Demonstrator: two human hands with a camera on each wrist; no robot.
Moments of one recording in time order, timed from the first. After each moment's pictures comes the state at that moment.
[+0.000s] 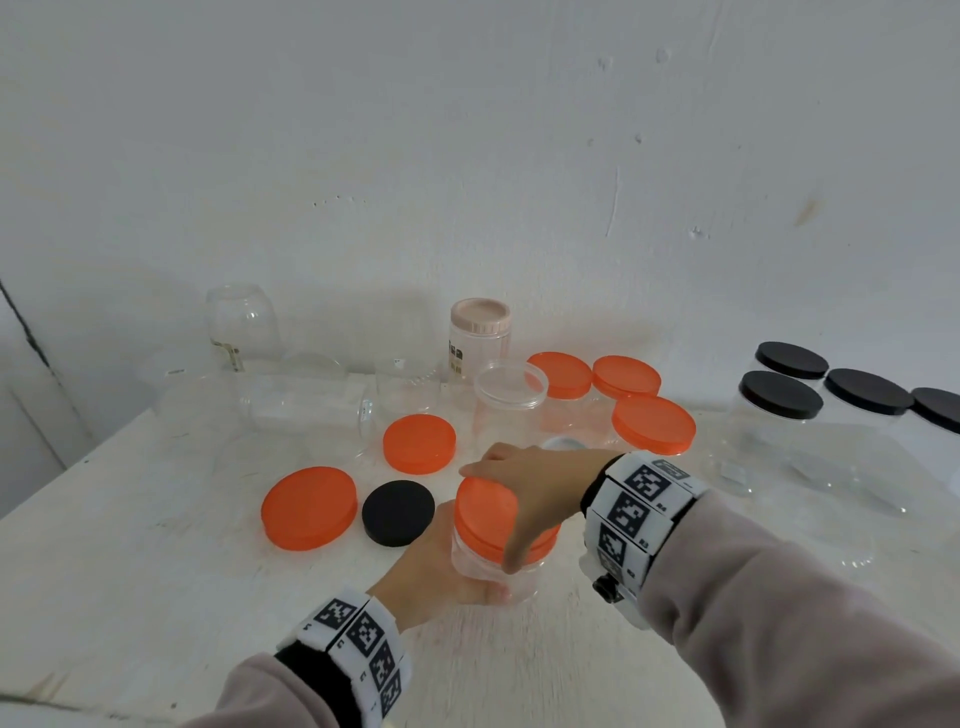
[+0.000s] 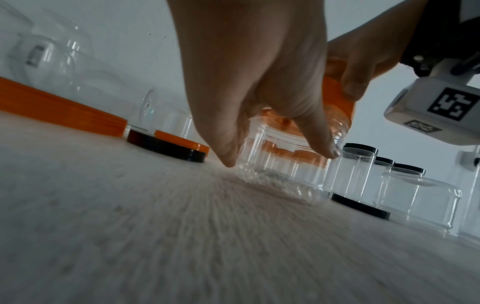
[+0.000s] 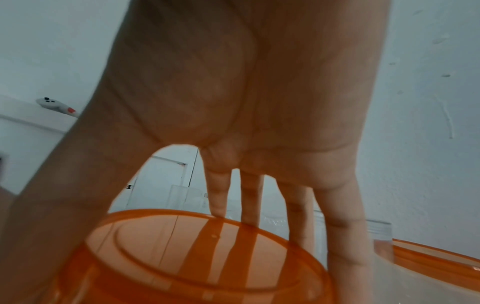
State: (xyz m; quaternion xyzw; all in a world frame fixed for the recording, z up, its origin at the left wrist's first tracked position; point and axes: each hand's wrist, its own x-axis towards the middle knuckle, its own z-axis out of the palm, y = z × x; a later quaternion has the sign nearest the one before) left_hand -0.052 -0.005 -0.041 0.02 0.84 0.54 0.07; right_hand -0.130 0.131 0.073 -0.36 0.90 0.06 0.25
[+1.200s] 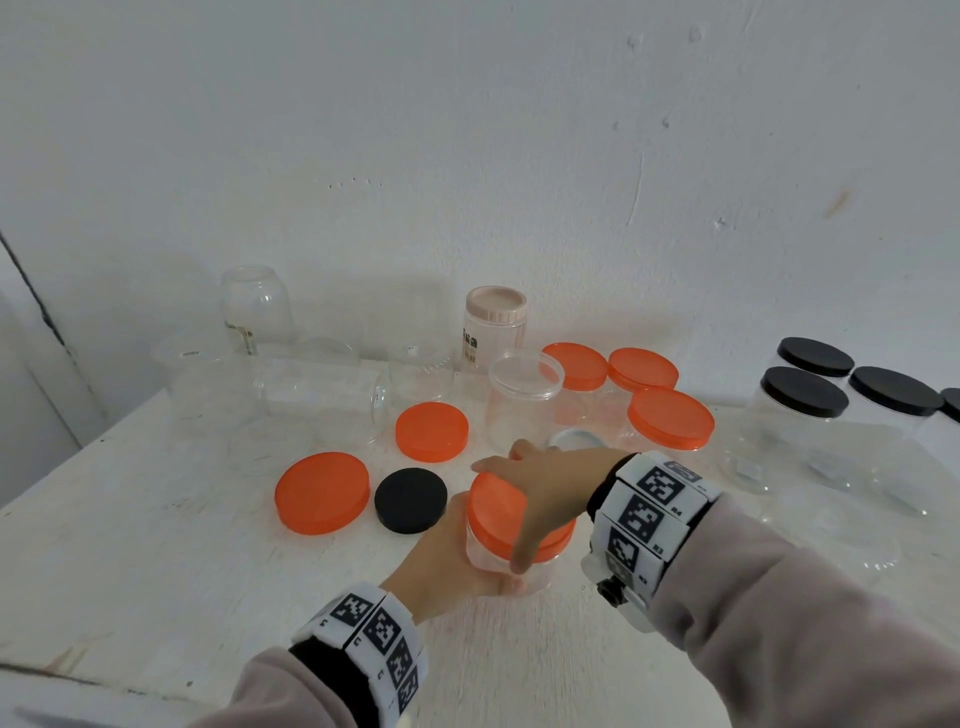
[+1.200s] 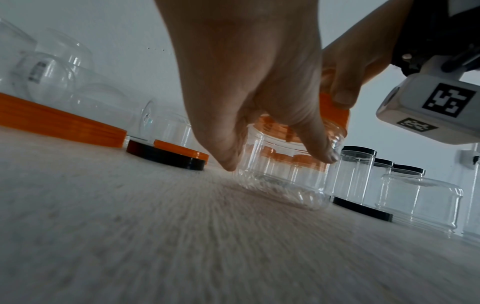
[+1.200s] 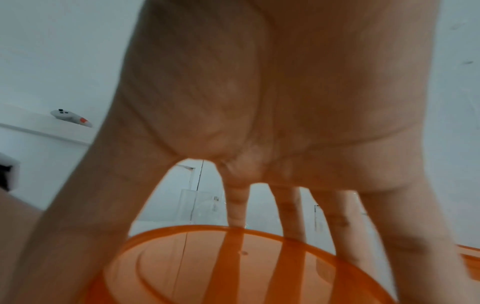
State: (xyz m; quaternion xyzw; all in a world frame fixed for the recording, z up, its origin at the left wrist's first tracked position) left_hand -0.049 -0.003 -0.037 0.01 0.85 0.53 0.06; right_hand -0.126 0.122 0.067 -0.30 0.91 0.09 0.28
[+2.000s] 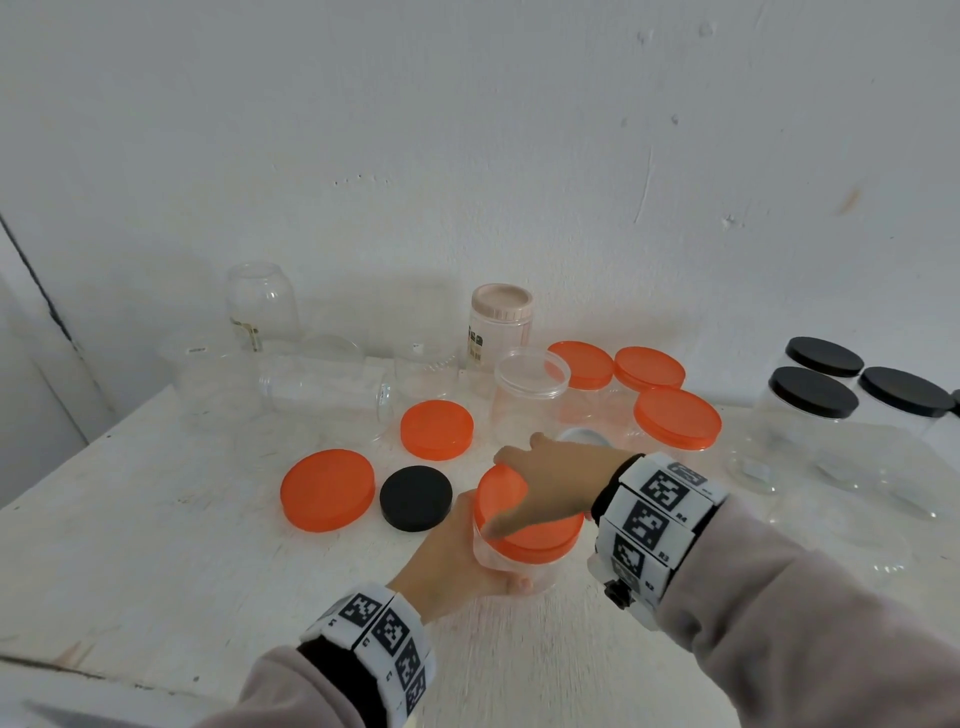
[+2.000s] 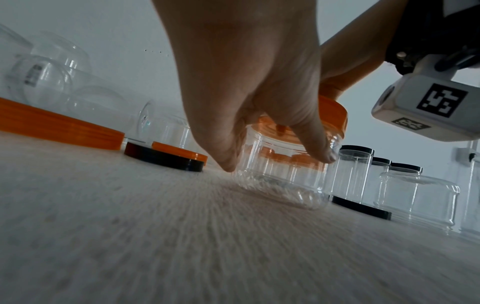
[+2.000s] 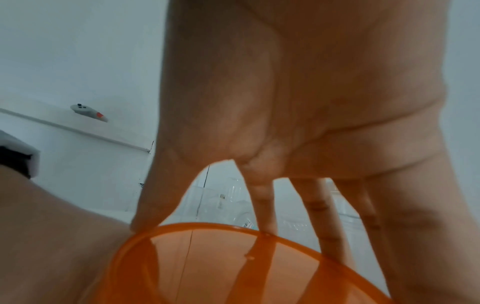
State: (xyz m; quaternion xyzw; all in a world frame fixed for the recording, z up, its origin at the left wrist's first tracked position) left_hand -0.045 -0.002 -0.034 0.03 0.84 0.55 0.05; right_hand -0.129 0.121 0.061 -0.29 0.92 0.06 0.24
